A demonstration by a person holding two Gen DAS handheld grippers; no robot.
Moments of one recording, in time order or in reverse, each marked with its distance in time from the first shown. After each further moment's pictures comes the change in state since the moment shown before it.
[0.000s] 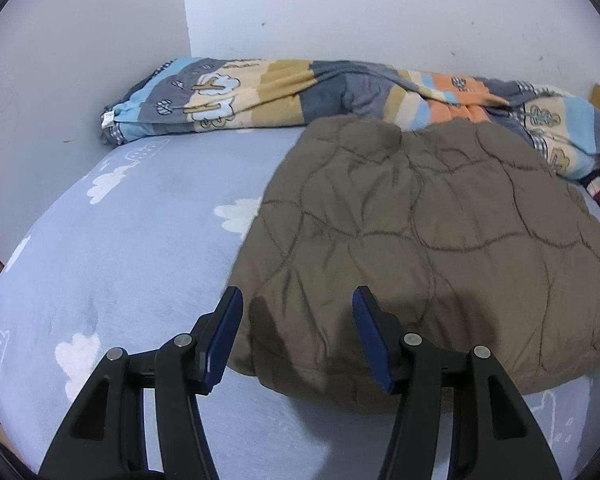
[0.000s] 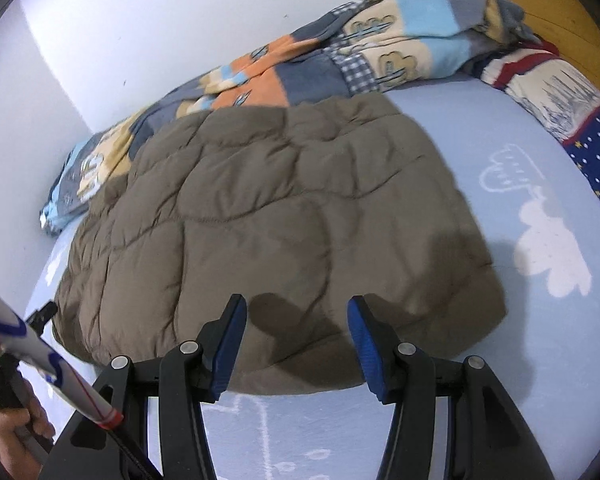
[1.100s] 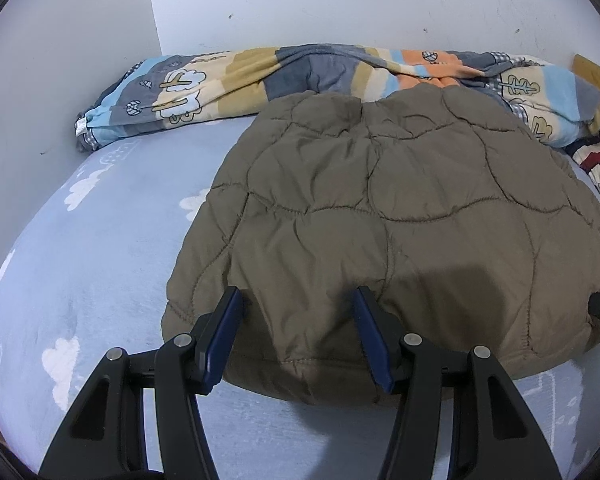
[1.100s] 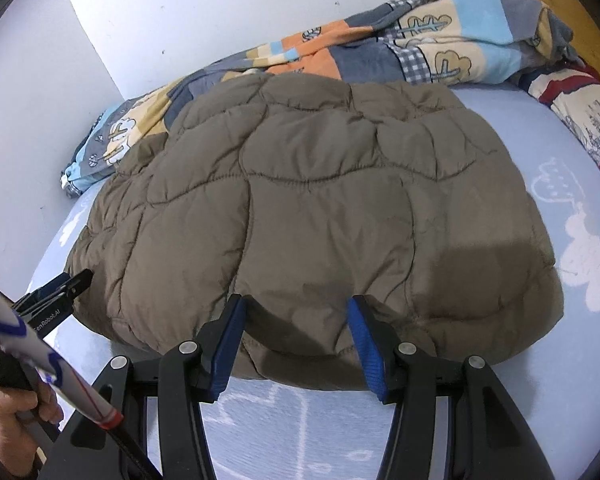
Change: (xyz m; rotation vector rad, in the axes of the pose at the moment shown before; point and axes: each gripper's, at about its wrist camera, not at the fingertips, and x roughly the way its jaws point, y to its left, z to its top) left arm 0.009 -0.029 -0.007 0.077 0.036 -0.039; right arm 0.018 0.029 -0.012 -0.094 0.019 0.075
